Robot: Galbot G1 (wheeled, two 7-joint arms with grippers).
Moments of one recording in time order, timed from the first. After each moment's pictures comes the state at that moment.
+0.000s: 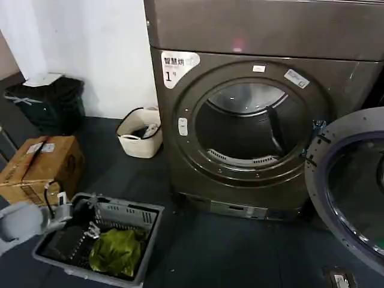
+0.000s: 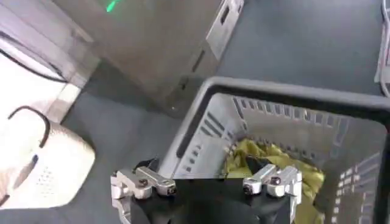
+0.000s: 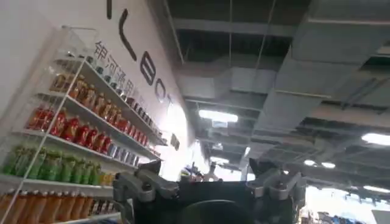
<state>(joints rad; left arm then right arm) 0.52 -0.15 0.48 -1.69 -0.41 0.02 0.49 -1.73 1.02 2.62 1.72 0.36 -0.37 -0.19</state>
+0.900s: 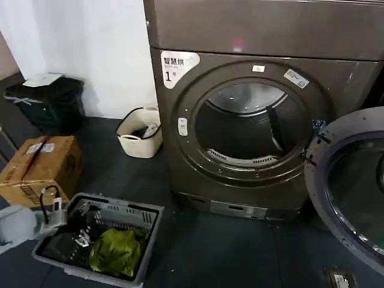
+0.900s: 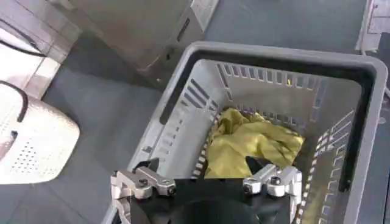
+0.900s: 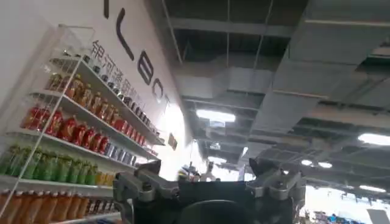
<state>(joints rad) 0.52 -0.12 0.51 -1.67 -0.37 0.04 0.53 -1.73 1.02 2.63 1.71 0.36 -0.36 -0.19</state>
